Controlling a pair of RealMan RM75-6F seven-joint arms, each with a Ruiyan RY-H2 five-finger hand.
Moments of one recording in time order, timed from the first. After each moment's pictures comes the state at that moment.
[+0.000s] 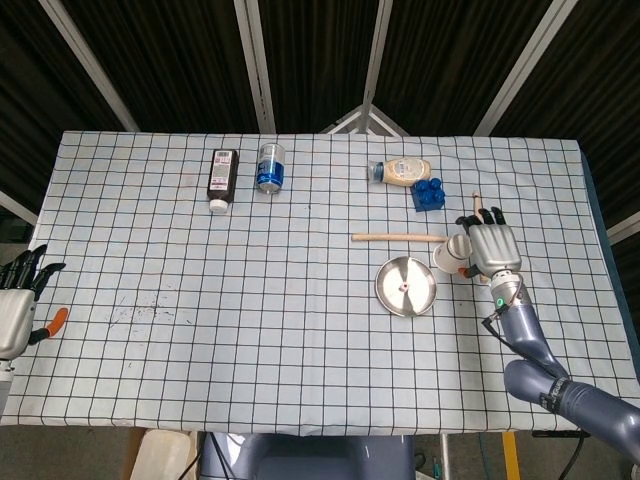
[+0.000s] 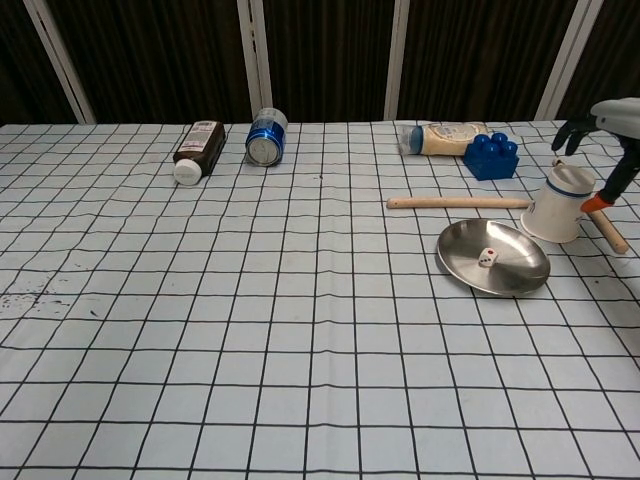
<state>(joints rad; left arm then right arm) -0.19 -1.17 -0.09 -1.49 1.39 1.38 0.03 0.69 -1.43 0.25 -1.21 -0.92 0.85 -0.35</state>
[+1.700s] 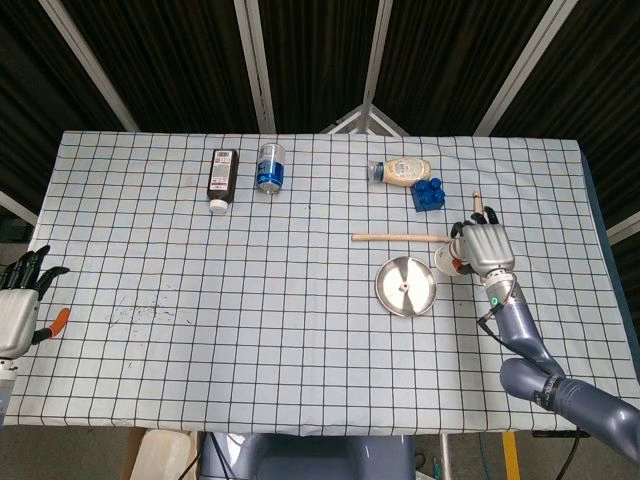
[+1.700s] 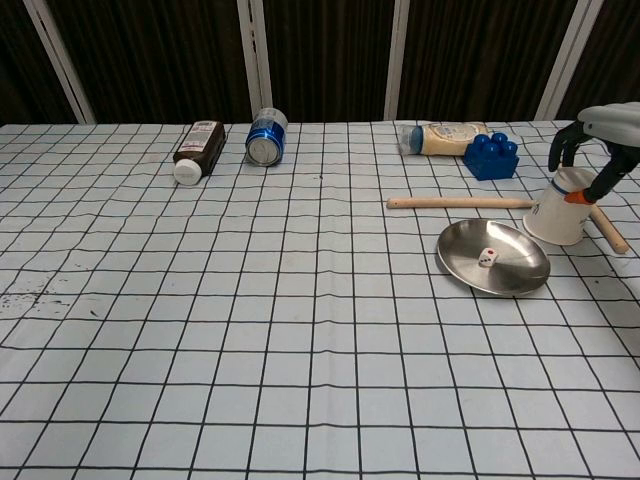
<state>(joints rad) -0.20 -1.18 -0.09 -1.48 1.39 1.37 0.05 0.71 -1.46 0.23 -1.16 -0.95 0.84 -0.31</state>
